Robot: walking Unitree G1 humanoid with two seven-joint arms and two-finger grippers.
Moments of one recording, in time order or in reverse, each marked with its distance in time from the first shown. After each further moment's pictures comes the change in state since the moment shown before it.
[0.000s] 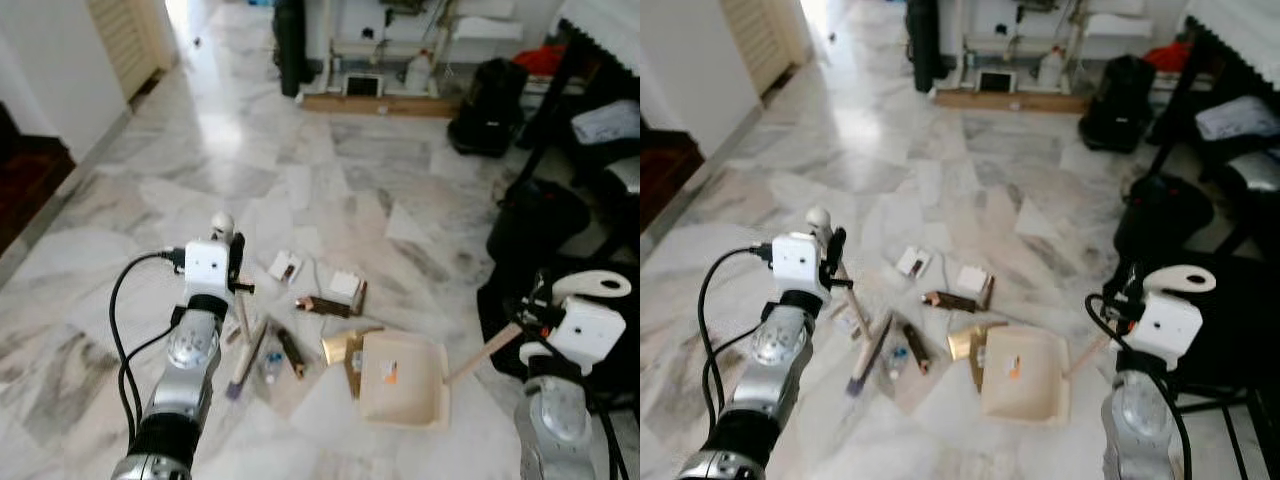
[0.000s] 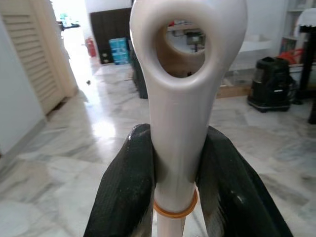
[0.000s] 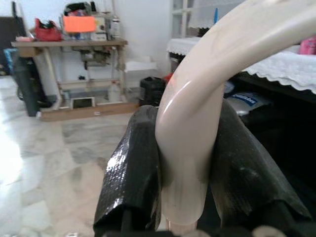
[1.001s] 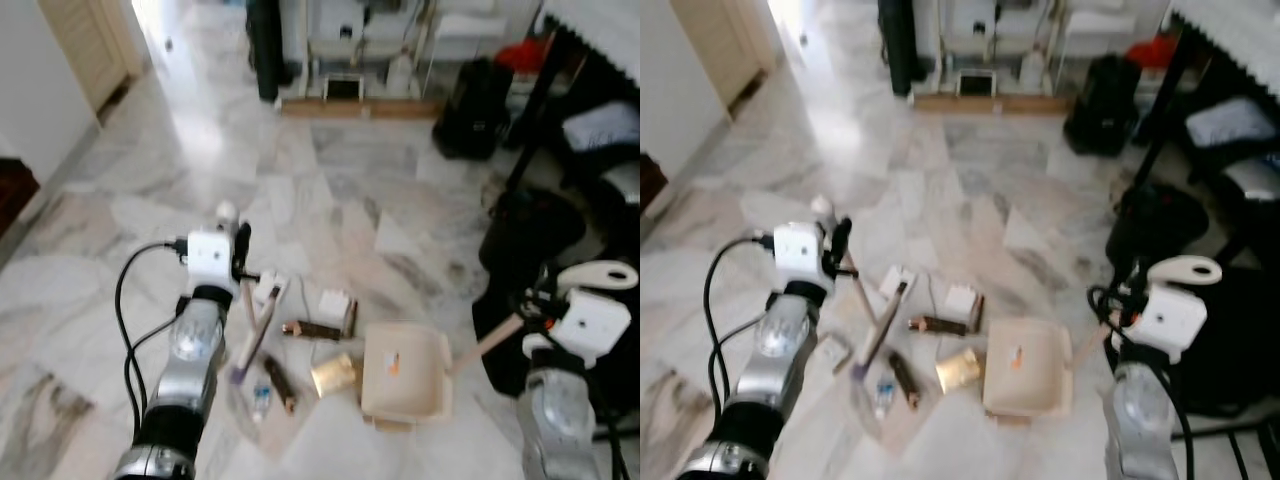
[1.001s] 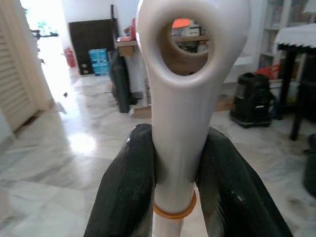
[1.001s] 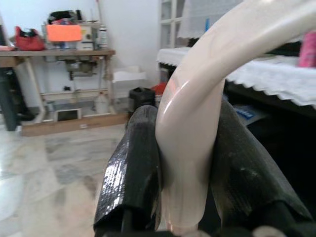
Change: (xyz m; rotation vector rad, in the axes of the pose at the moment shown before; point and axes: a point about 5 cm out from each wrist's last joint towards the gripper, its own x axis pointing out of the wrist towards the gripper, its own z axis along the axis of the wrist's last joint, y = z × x) left arm 0.006 -0.005 0.008 -0.031 -0.034 -0.028; right arm 0.006 -0.001 0.006 -0.001 -0.027 -0.008
